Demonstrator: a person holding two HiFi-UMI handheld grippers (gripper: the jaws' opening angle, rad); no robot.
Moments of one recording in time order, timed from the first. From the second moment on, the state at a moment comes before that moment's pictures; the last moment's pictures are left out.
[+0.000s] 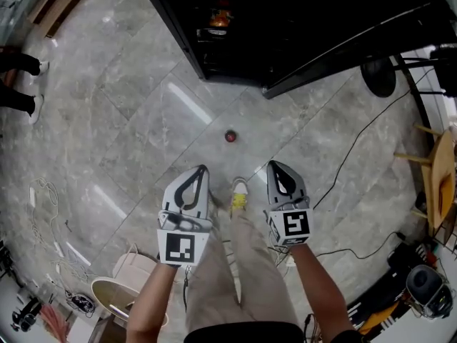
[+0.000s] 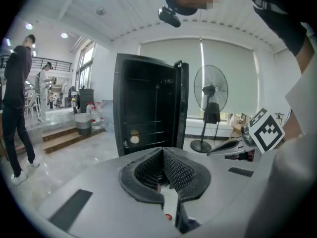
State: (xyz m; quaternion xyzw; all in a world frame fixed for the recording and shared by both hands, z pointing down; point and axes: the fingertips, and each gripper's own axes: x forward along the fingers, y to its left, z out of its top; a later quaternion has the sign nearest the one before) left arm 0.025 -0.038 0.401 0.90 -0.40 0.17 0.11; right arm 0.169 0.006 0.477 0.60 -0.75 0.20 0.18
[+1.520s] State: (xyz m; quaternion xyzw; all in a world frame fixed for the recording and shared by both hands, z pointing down) left arm 0.006 -0.067 0.325 0.90 -0.42 0.12 0.07; right arm 0.200 -0.014 0.341 0.64 -0.75 0.12 0.13
